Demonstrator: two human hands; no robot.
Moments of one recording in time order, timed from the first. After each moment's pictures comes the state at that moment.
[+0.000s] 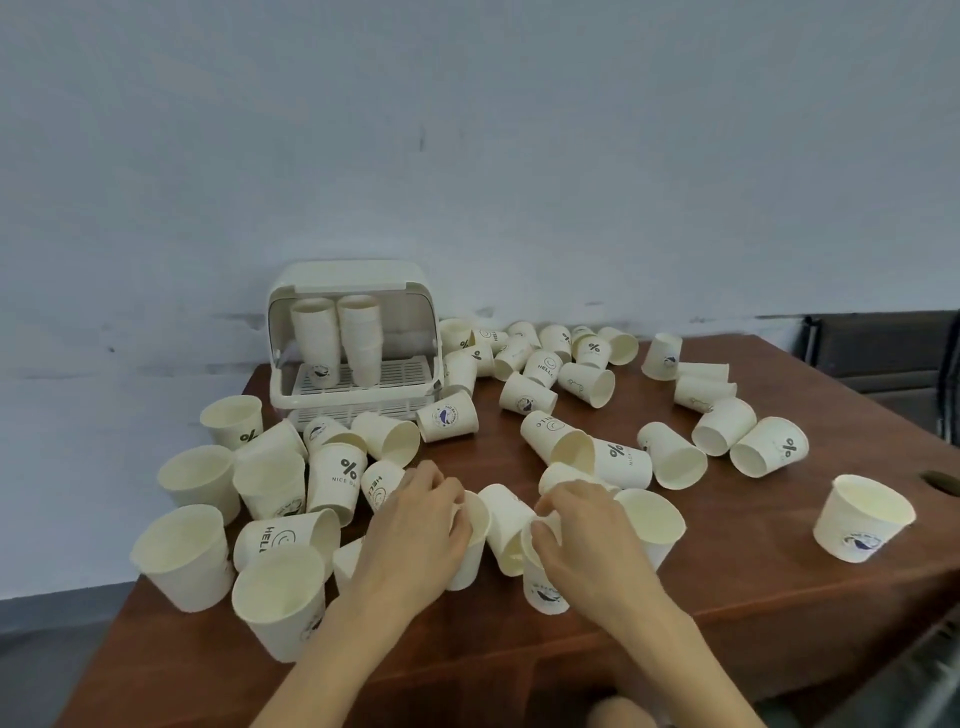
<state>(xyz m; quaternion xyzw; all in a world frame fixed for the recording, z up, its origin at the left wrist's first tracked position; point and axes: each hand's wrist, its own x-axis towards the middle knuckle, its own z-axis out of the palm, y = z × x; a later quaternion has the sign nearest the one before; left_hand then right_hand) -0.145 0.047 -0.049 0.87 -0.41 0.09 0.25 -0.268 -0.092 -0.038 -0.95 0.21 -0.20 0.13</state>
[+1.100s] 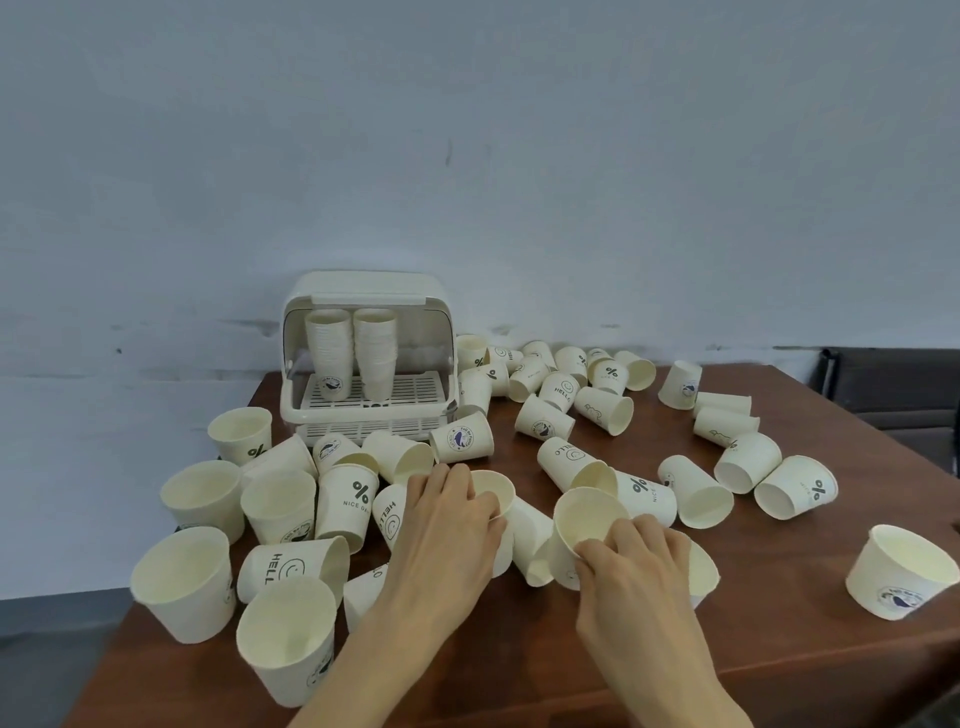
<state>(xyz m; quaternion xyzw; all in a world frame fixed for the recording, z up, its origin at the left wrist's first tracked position) -0.128 0.029 -0.042 0.83 -0.44 0.23 0.23 -0.271 -0.083 -0.045 -0.92 0.25 -0.29 -0.07</state>
